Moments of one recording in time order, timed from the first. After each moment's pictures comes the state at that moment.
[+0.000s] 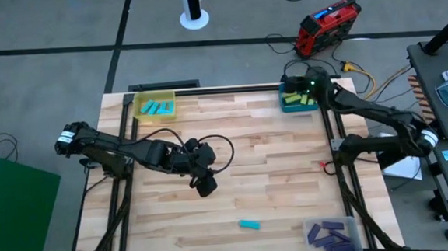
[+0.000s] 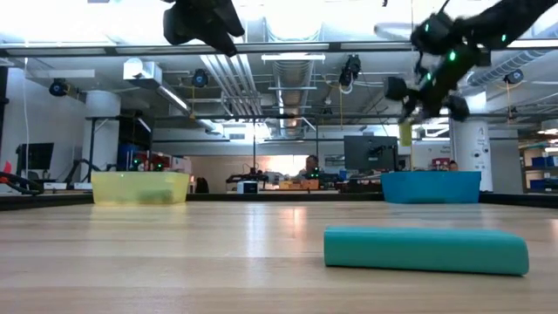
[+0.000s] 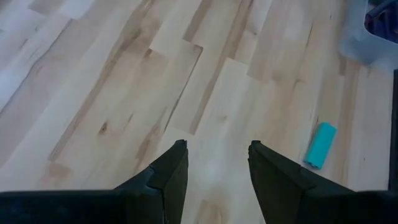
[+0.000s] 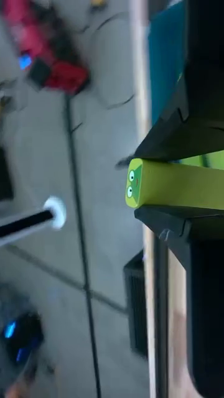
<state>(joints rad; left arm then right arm) -0.27 1.50 1.31 -0.72 -0.30 -0.59 -0.79 1.08 0.67 -0.10 0.40 0.51</state>
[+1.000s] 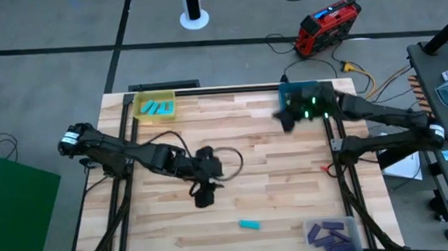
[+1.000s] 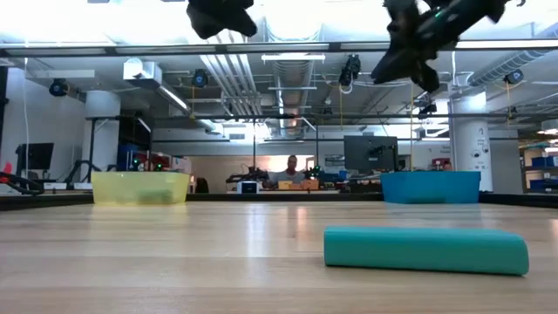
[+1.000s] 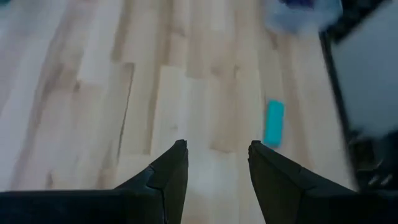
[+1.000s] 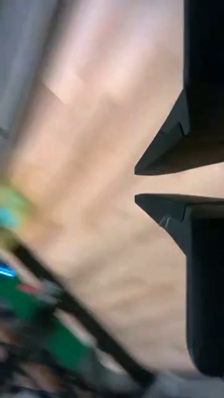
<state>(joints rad) -0.28 1.54 1.31 -0.59 -0.11 -0.36 -0.49 0.99 0.85 -0.39 -0.13 0.47</state>
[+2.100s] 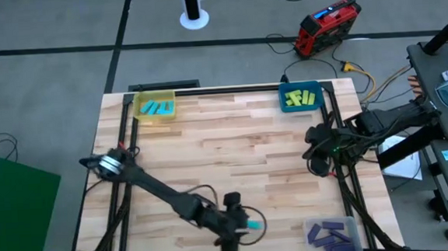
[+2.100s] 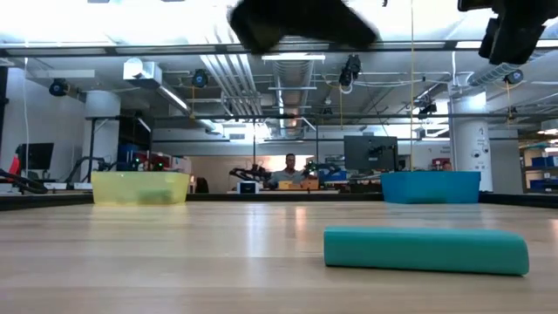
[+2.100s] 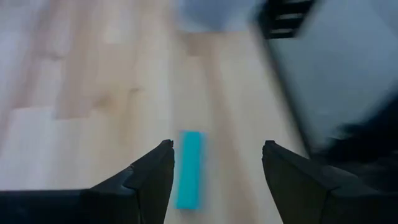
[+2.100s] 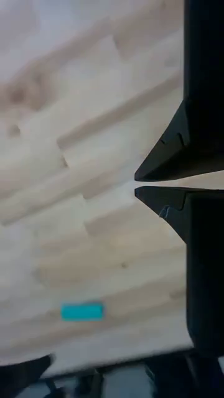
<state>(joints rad) -0.53 1.98 1.46 -0.20 -0.21 -0.33 0.26 0.87 0.92 -1.06 0.05 0.69</state>
